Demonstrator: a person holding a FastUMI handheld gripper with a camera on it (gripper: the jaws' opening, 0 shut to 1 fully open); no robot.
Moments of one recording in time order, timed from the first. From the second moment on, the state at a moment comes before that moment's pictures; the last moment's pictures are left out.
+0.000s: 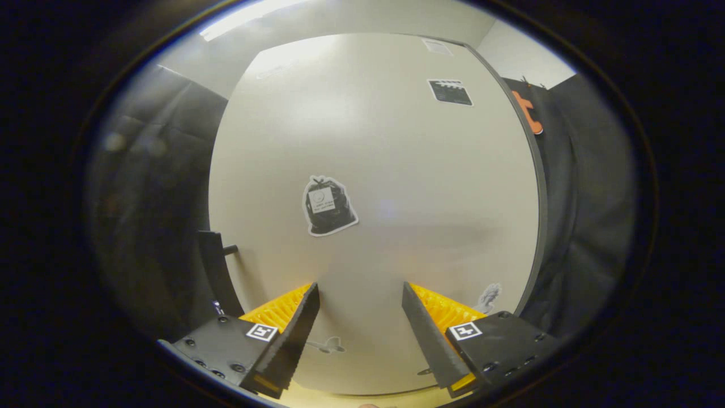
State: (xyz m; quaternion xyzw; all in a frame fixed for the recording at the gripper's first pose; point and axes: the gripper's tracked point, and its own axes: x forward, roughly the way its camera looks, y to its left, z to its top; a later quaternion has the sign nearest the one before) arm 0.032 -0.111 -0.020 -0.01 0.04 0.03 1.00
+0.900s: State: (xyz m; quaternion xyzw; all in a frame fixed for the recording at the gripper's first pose) arm 0.031 -0.121 -0.016 -0.02 0.03 -0.01 1.00
